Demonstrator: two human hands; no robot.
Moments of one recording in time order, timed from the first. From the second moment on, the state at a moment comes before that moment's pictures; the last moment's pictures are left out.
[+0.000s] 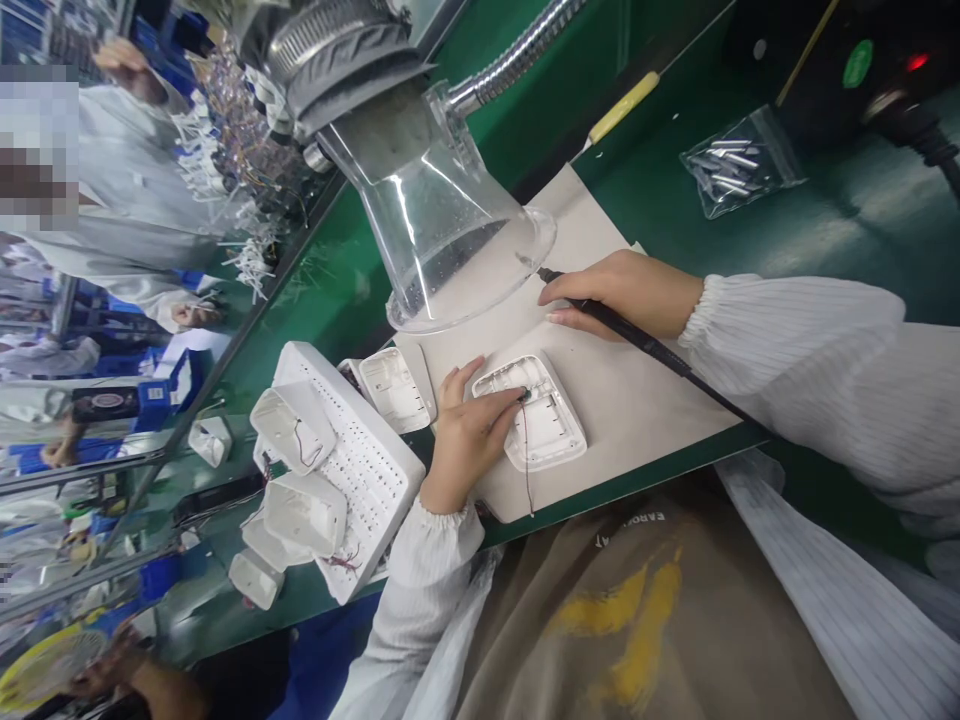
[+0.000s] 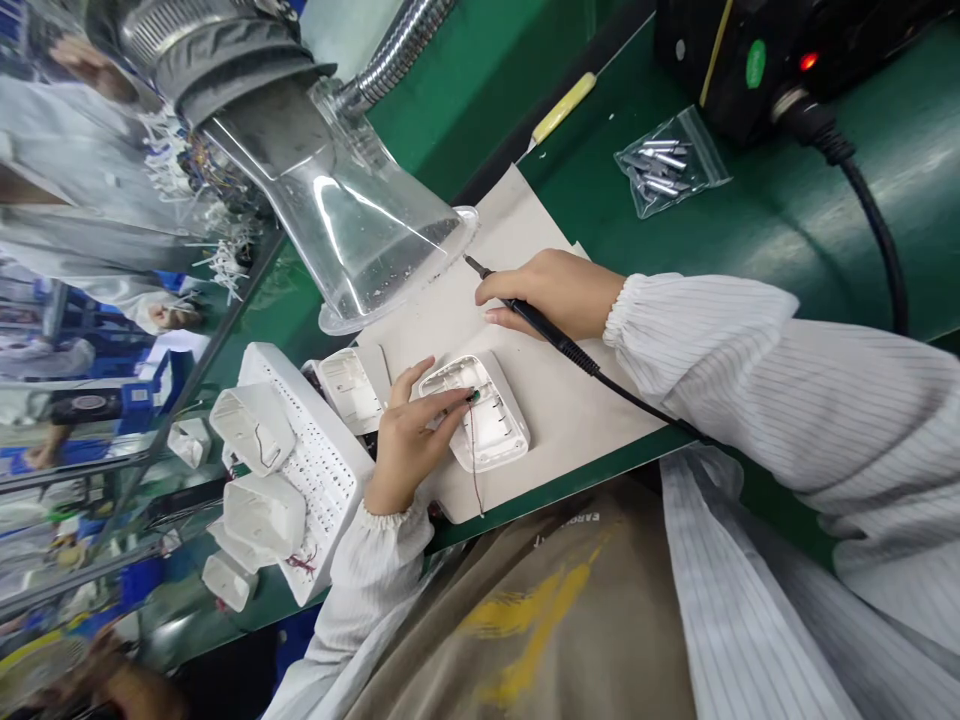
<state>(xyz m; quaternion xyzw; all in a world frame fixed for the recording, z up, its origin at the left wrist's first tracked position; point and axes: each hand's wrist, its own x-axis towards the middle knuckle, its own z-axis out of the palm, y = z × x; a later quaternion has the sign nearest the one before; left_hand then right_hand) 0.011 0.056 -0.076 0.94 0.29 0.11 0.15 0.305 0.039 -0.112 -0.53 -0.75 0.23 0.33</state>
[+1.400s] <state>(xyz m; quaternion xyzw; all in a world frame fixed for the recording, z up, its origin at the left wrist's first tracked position) 0.010 0.017 -0.097 0.91 0.33 0.24 0.08 0.262 -0.001 -0.073 -0.31 -0.84 0.29 0.35</state>
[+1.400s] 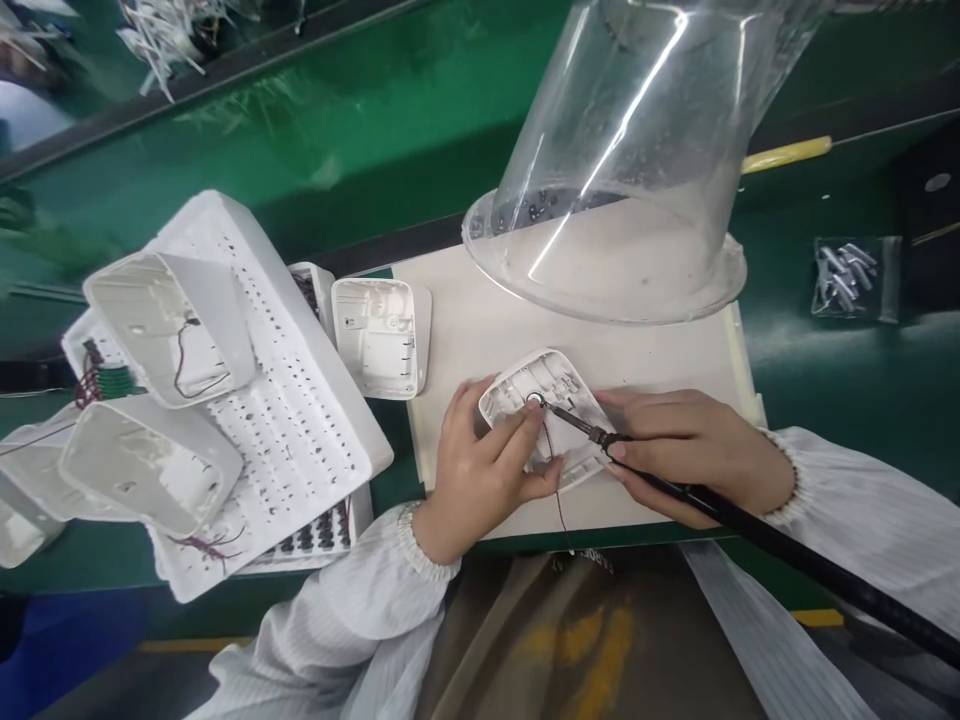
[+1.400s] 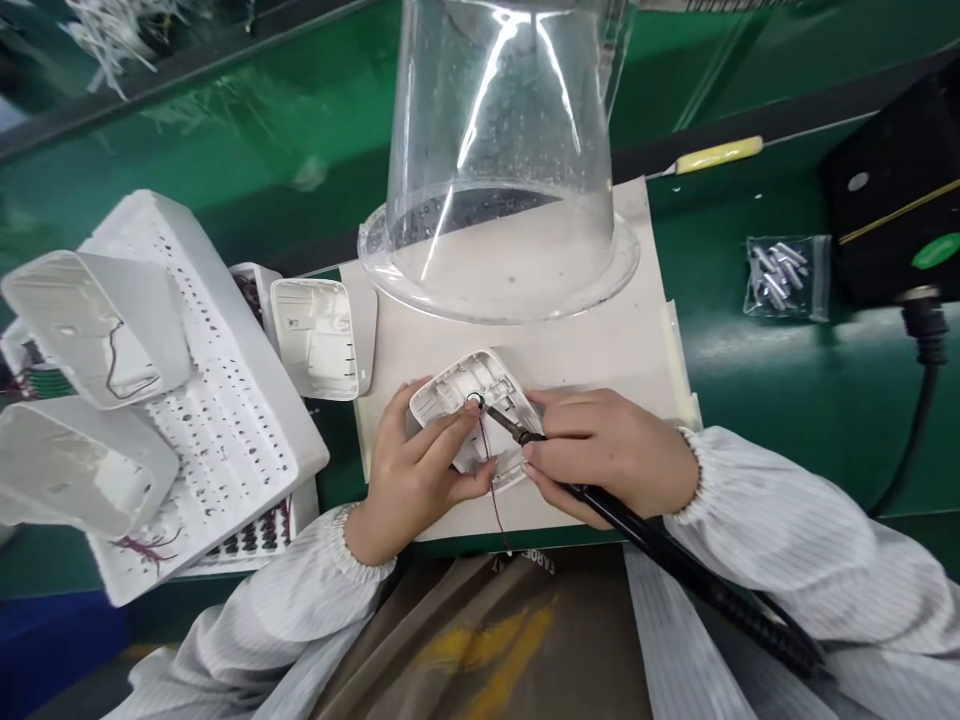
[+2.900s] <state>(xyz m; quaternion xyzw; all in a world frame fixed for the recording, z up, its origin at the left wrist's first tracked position) 0.019 0.019 -0.097 0.91 0.31 0.27 0.08 0.260 -0.001 -0.073 -0.29 -0.90 0.23 0.23</state>
